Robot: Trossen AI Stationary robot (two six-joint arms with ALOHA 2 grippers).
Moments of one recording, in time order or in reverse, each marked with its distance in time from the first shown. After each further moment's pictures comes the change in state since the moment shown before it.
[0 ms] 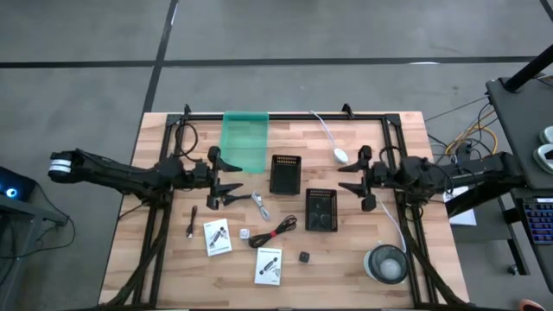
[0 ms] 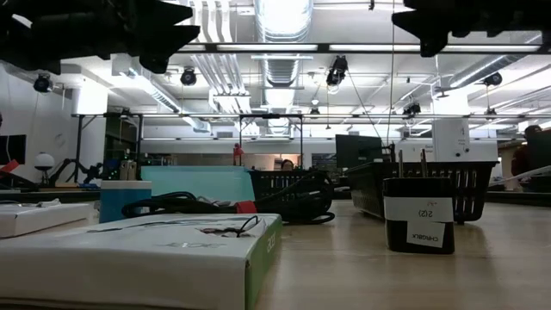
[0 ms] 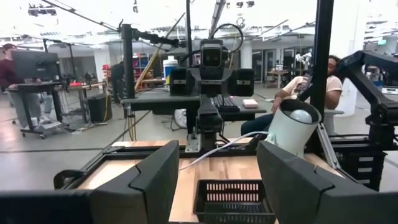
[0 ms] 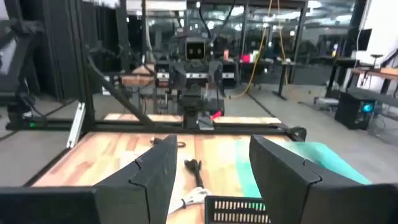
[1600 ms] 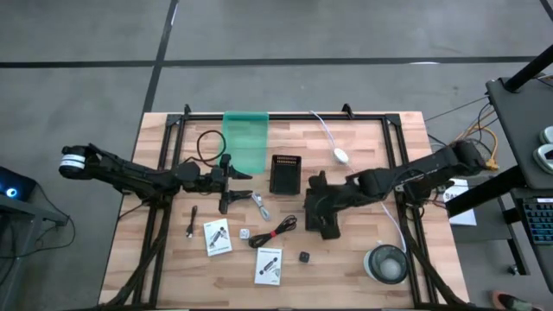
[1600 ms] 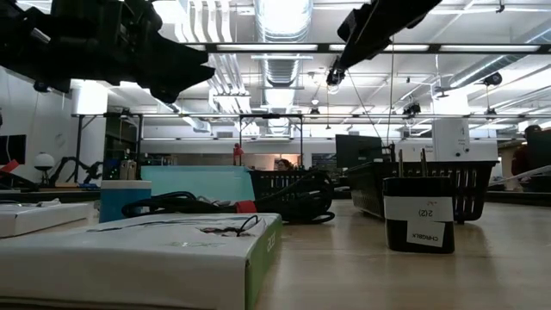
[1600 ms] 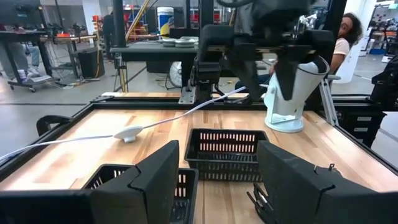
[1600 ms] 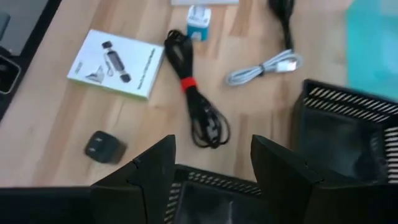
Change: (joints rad) left arm 0.000 0.224 -0.001 0.044 0.002 -0.051; right arm 0.157 0.851 0.818 -0.885 -0.071 0.106
